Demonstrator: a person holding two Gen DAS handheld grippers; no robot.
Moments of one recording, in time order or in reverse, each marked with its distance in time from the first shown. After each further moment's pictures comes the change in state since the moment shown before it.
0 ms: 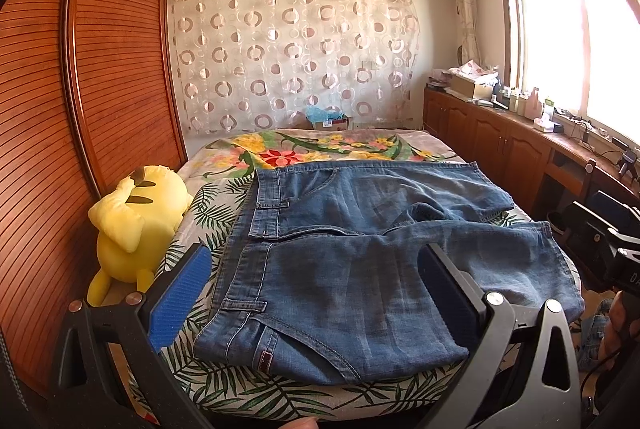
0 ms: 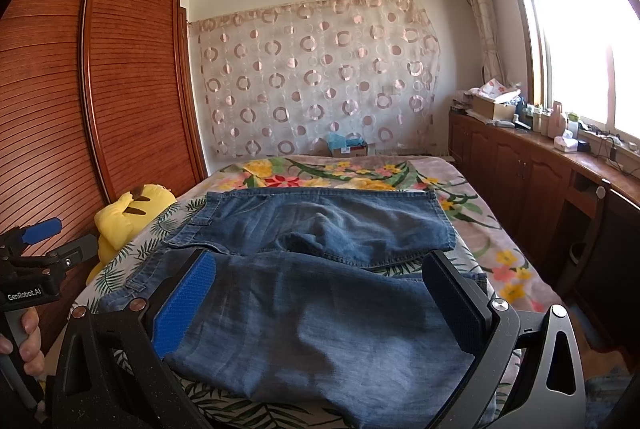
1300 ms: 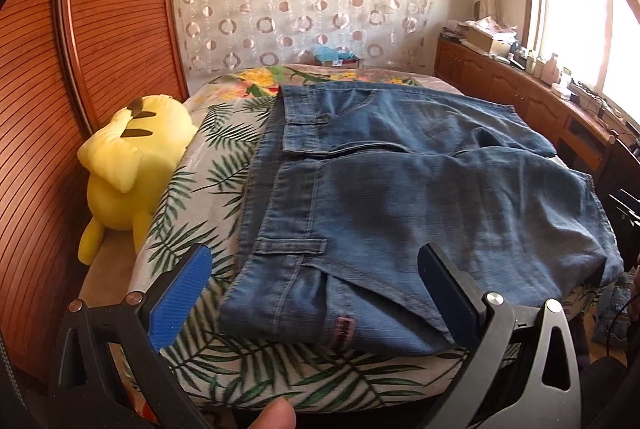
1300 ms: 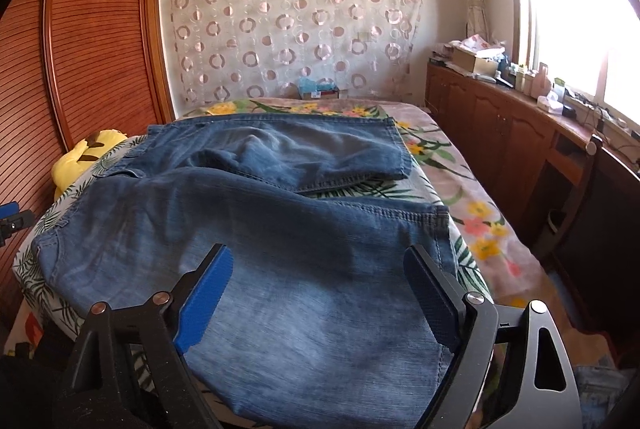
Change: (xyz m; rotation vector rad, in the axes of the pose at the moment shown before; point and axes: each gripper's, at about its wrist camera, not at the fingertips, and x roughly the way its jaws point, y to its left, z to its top) left arm 0.074 0.067 -0.059 -0.036 0.220 -0.002; right arm 0.020 -0.045 -0.018 -0.018 0.196 -0.093
